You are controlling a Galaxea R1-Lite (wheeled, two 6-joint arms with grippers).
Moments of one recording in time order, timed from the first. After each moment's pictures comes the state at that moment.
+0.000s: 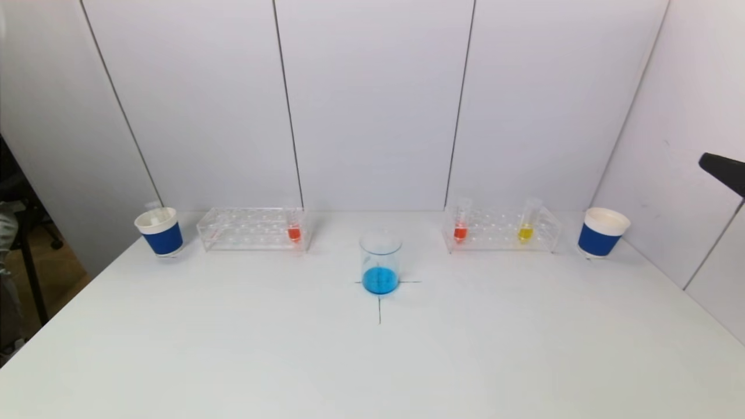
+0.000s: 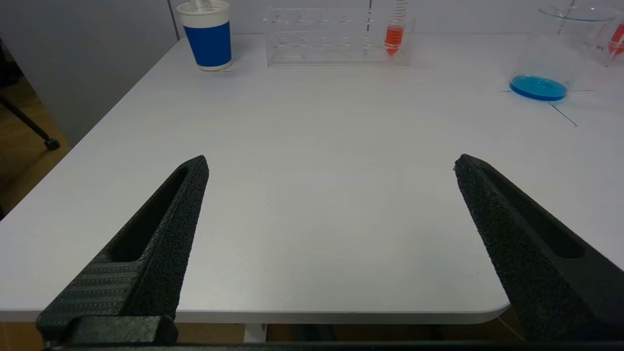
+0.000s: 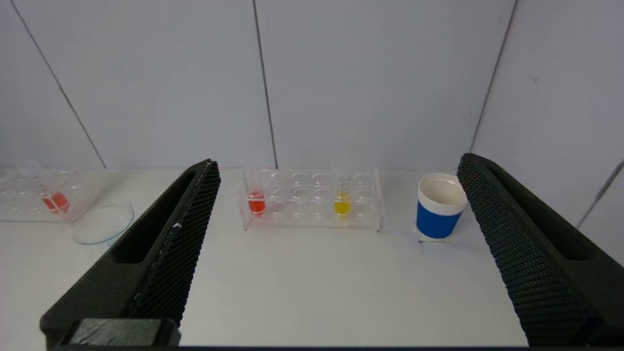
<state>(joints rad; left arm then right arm) 0.00 0.00 0.00 0.00 0.00 -0.02 0.08 1.02 -0.67 -0.35 -0.02 0.05</state>
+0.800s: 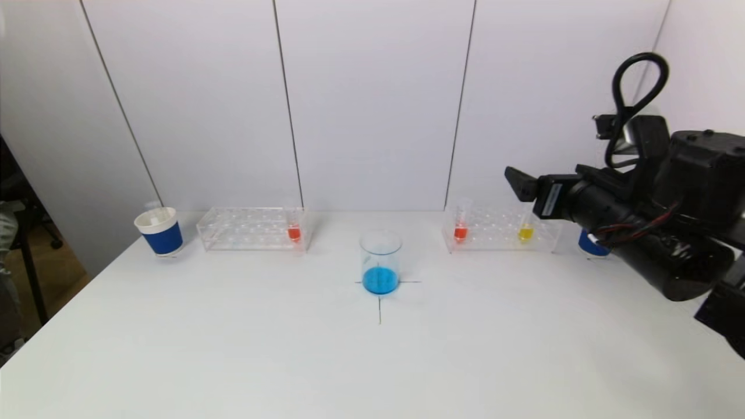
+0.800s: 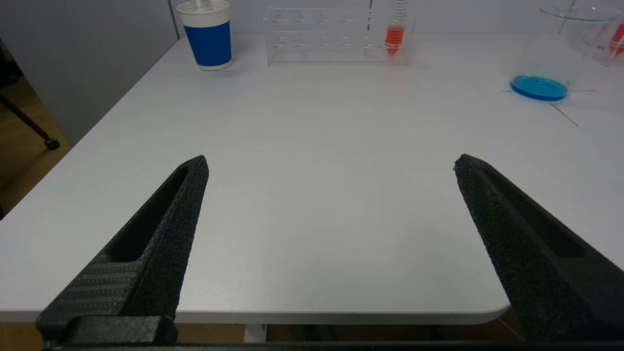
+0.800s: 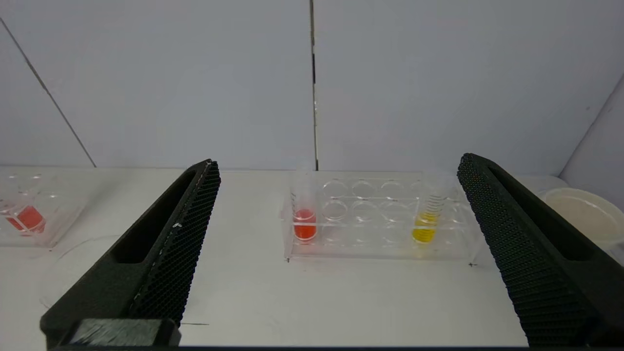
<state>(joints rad) 0.00 0.00 0.00 0.00 0.00 -0.02 0.42 1.63 -0.72 -0.87 -0.37 0.07</state>
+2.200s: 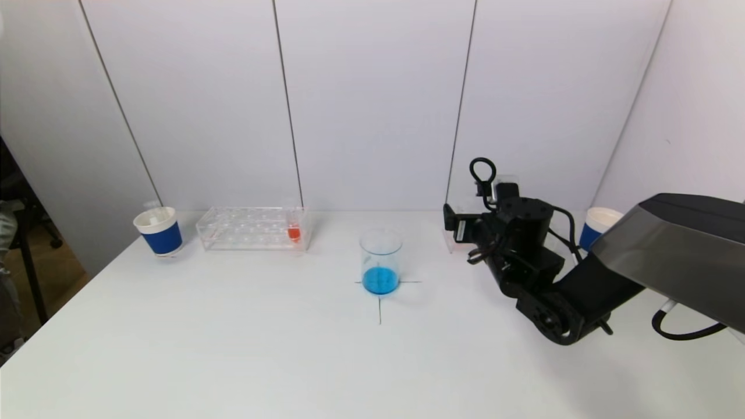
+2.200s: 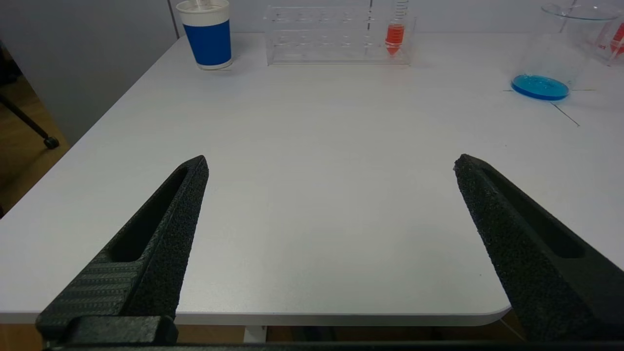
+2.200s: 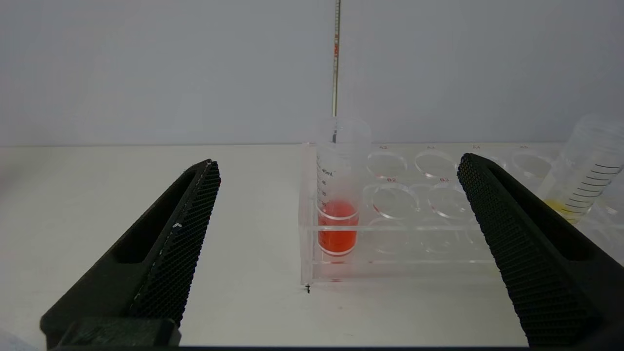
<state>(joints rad) 0.00 0.00 0.00 0.00 0.00 -0.02 0.44 2.24 -0.93 -1.25 -0.45 0.06</state>
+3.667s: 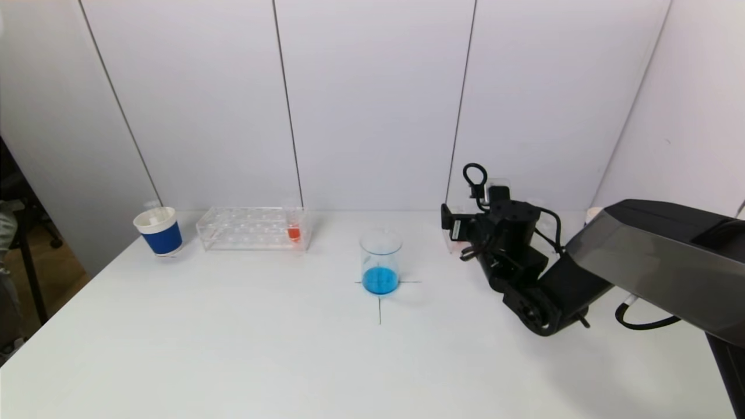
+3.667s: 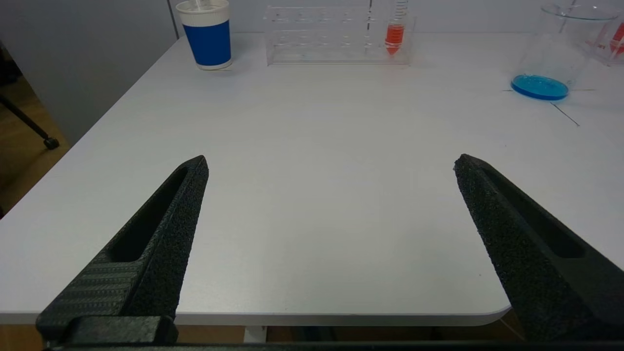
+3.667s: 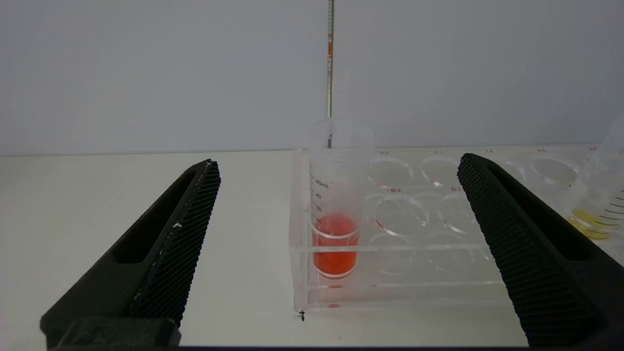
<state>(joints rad) 0.00 0.00 0.00 0.00 0.00 -0.02 0.42 2.34 -1.02 -1.27 -0.45 0.05</state>
